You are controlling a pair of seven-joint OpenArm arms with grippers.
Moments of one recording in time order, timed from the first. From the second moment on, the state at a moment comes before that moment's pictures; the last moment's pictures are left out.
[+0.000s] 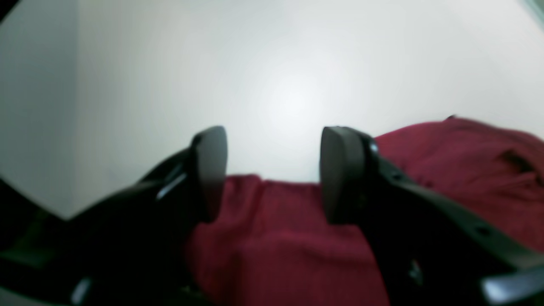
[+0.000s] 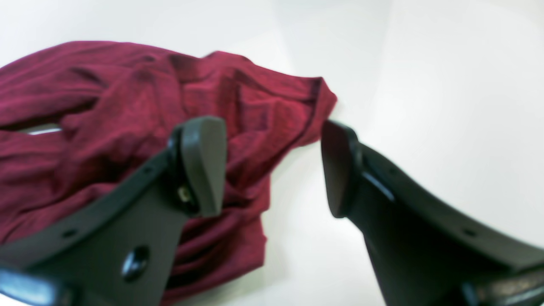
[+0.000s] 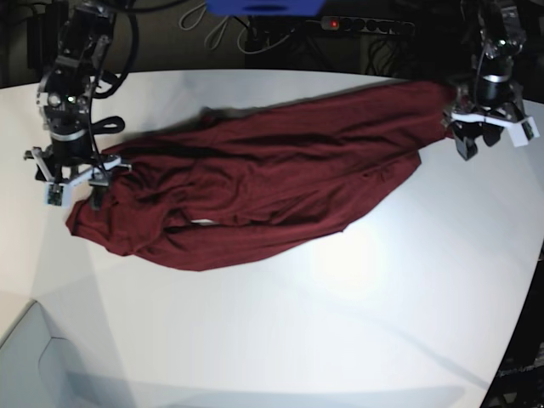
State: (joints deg) left arm 29.2 -9.3 -24.8 108.6 -35.7 0.5 23.5; right arm -12.8 0.7 24.6 103.0 -0.7 14.0 -25.6
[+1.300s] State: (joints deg) left arm 8.9 -9.3 -11.0 85.1 -35.6 0.5 34.6; right arm -11.2 0.7 24.0 102.9 -0.7 14.0 -25.8
